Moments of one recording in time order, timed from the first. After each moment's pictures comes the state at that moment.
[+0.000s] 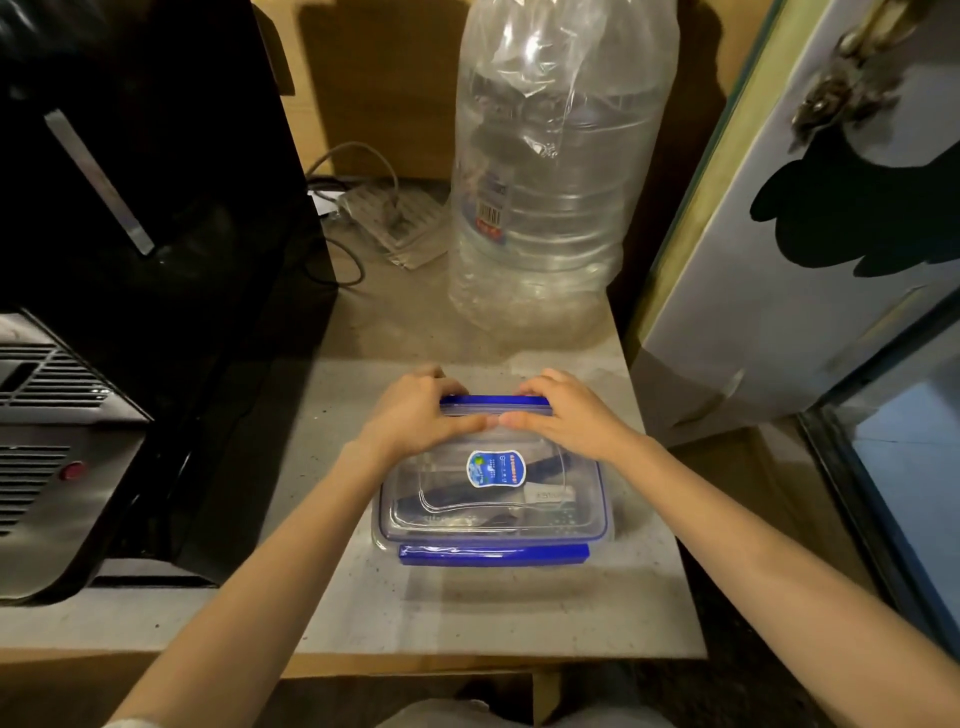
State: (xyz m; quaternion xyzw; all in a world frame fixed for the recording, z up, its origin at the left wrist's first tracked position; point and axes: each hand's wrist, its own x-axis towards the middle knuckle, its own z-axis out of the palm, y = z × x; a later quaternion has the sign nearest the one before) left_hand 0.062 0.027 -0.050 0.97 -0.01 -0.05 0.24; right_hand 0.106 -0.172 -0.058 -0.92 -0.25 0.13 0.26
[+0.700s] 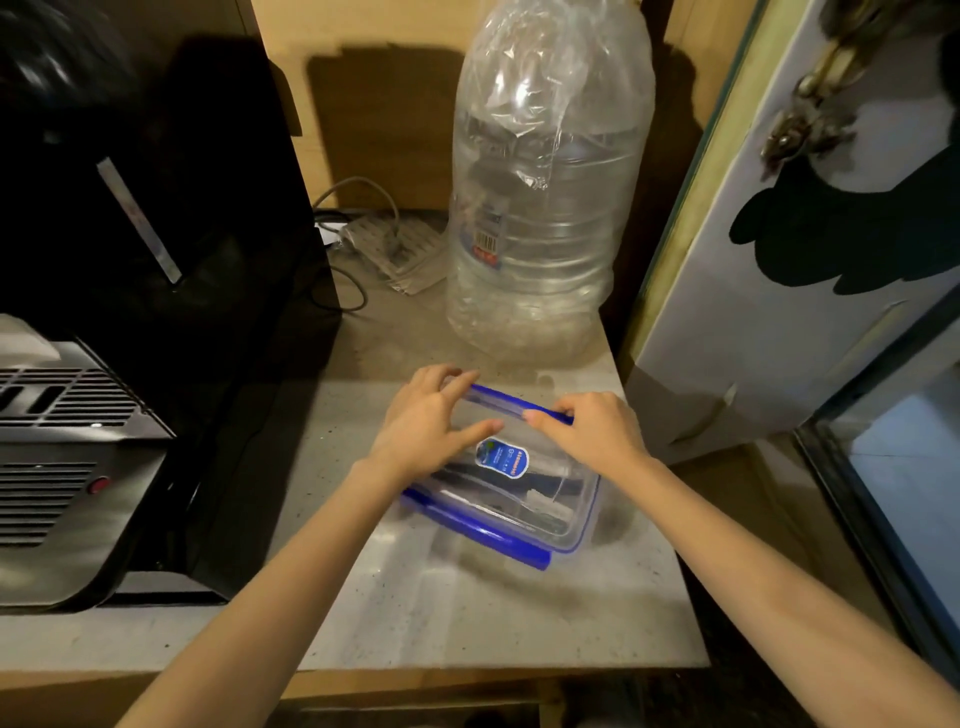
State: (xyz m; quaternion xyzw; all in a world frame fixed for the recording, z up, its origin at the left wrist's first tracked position) left_hand 0.053 0.020 -0.046 0.97 -0.08 0.09 0.21; right_hand 0.091 -0.184 -0.046 -0.97 -0.13 0.01 0.21
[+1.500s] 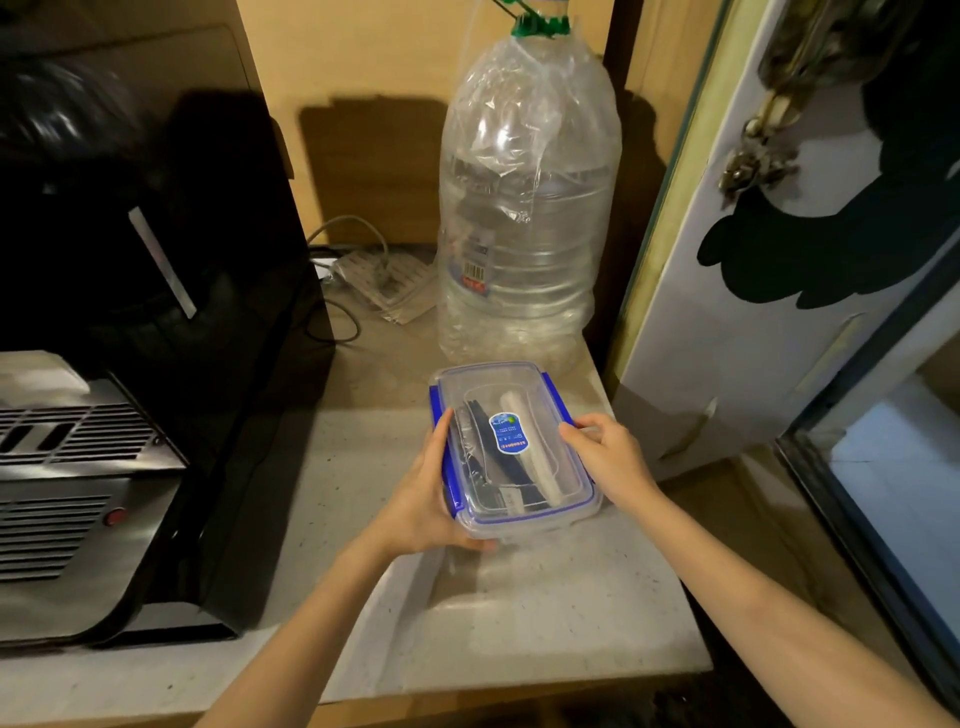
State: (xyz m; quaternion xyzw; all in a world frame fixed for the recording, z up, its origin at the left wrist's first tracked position) left_hand 0.012 0.027 -0.072 0.85 -0.12 -0.06 0.51; right_hand 0.071 -0.193 -0.052 -0.84 0.05 0.05 0.54
